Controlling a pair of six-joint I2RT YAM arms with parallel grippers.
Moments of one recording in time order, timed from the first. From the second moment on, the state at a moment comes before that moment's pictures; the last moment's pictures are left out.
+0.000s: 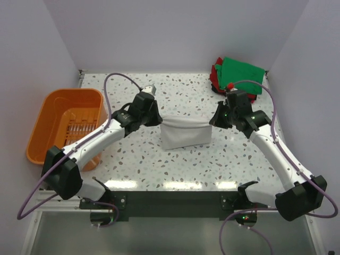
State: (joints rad) left arm -0.64 1.41 1.13 -0.42 -0.10 -0.64; right arm 0.37 1.19 1.14 -0.75 -0.03 0.55
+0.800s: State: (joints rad) left arm -0.52 1.99 1.47 -0.35 -0.04 -0.57; right arm 0.20 1.76 1.27 -0.41 -0.13 0.49
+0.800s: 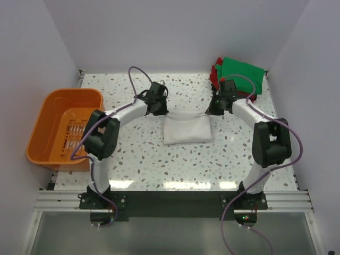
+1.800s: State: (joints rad) left arm -0.49 1.79 1.35 -0.32 -0.03 -0.62; right arm 0.20 1.56 1.13 -0.35 -0.42 0.46
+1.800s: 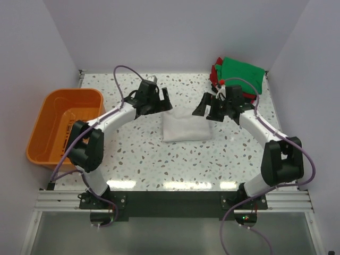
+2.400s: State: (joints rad) left arm -0.52 2.11 1.51 -0.23 0.14 -0.62; right arm 0.29 1.78 0.98 -0.17 -0.58 0.54
